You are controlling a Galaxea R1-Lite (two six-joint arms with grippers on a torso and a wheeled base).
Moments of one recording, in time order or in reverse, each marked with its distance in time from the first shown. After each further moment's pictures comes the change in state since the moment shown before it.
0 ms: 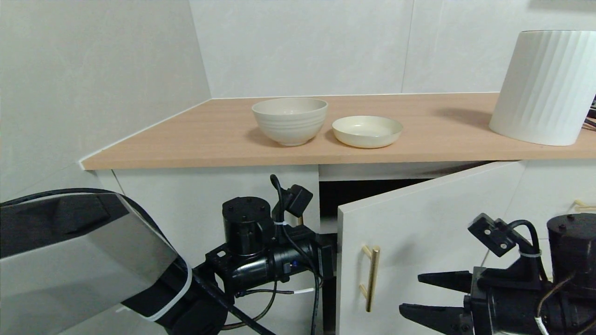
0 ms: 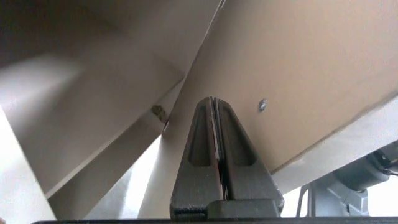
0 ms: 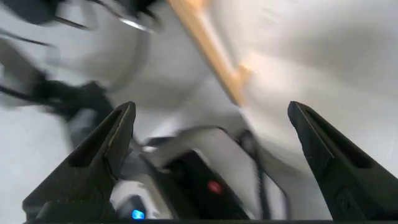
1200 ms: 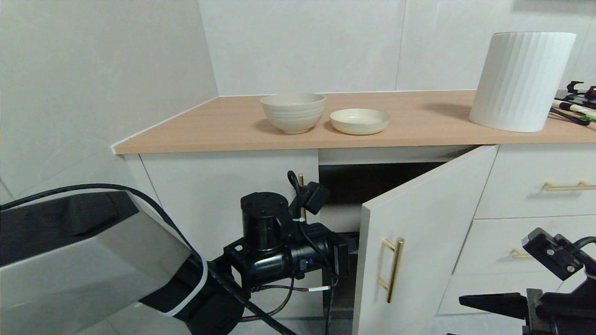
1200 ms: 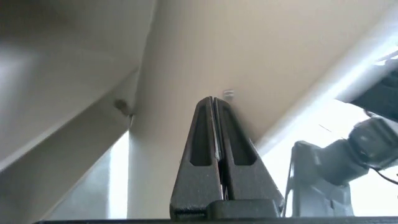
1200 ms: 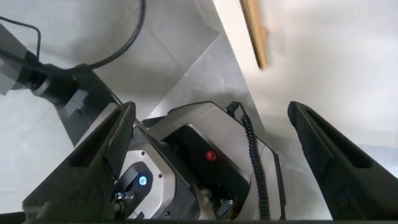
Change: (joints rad) left arm -0.037 0.027 -0.104 0.083 -0.003 -0.002; right arm 0.002 -0.263 0.000 0.320 -0.041 -0.006
